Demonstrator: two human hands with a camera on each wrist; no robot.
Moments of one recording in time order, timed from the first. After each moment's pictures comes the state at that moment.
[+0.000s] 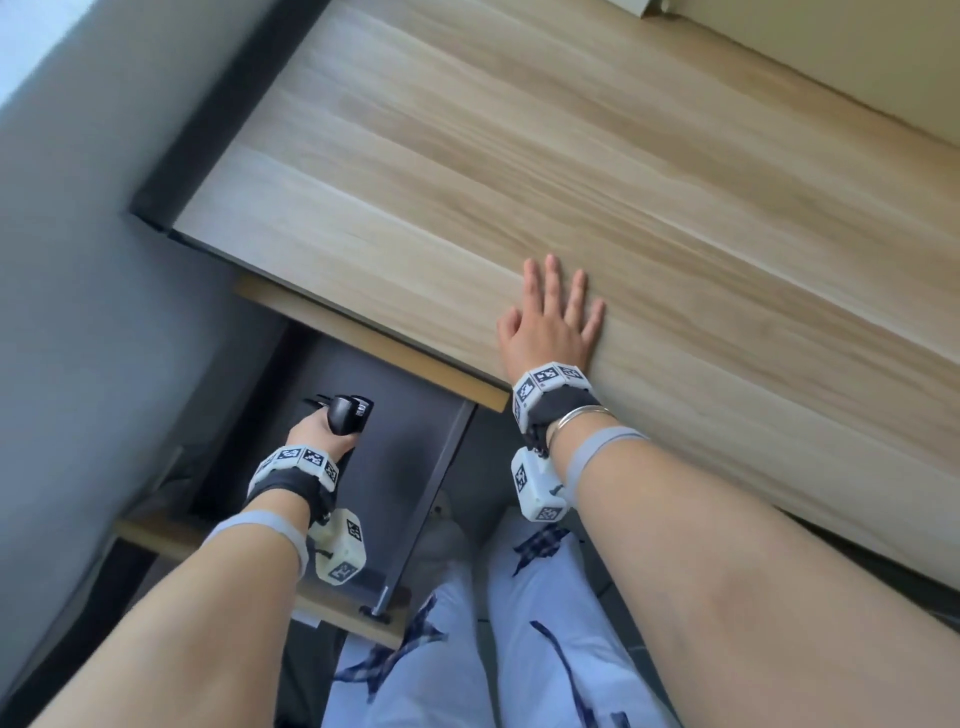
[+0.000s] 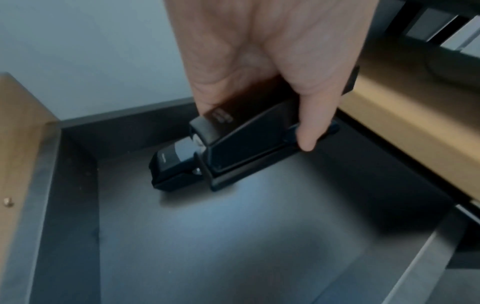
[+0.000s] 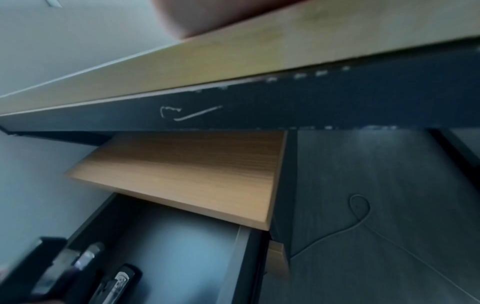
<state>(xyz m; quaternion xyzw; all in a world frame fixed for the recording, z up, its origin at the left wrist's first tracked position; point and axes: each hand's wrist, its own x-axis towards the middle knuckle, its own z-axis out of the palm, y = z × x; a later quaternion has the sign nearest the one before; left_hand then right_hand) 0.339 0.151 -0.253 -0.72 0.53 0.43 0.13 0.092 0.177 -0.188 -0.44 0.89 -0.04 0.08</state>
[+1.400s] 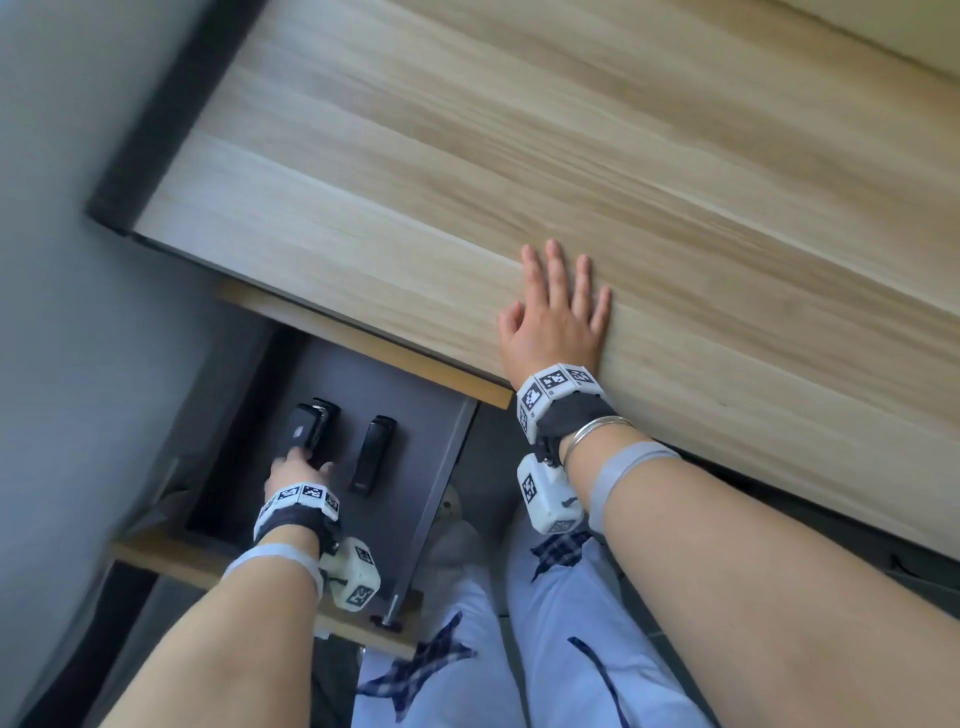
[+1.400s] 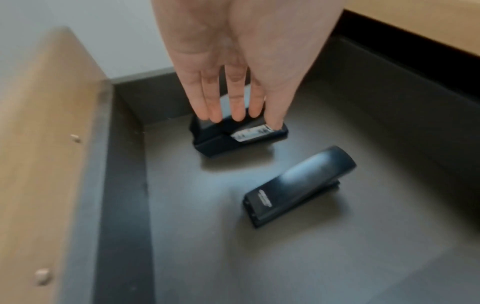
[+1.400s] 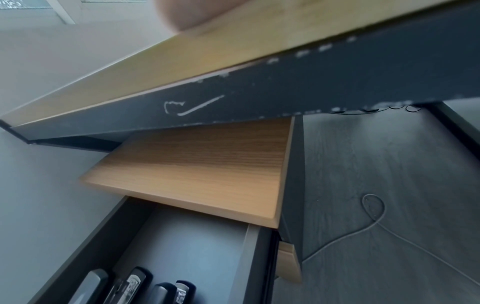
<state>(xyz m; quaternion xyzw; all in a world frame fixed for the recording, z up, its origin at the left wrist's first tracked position) 0.369 0.173 -0.303 -0.78 0.49 0.35 0.18 0.093 0.179 -0.189 -0.44 0.90 -0.08 0.04</state>
